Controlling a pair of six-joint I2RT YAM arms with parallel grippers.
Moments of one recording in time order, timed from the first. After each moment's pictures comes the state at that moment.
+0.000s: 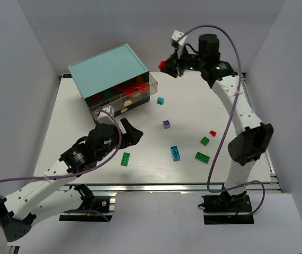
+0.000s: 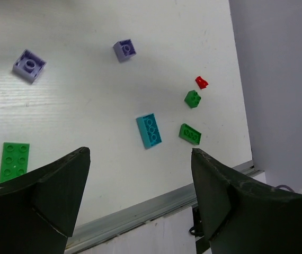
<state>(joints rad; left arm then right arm) -0.85 0.85 0.86 -0.42 -0.28 -0.85 0.35 1.83 1.97 -0.47 -0.76 -0.41</state>
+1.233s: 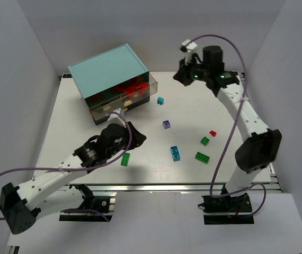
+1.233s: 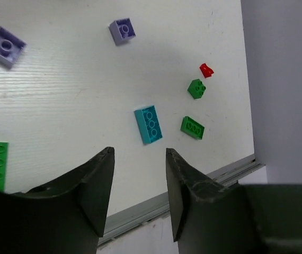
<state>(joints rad) -0.85 0.91 0.77 -0.30 -0.23 -0.90 0.39 1.78 1.83 -0.44 -0.51 -0.17</state>
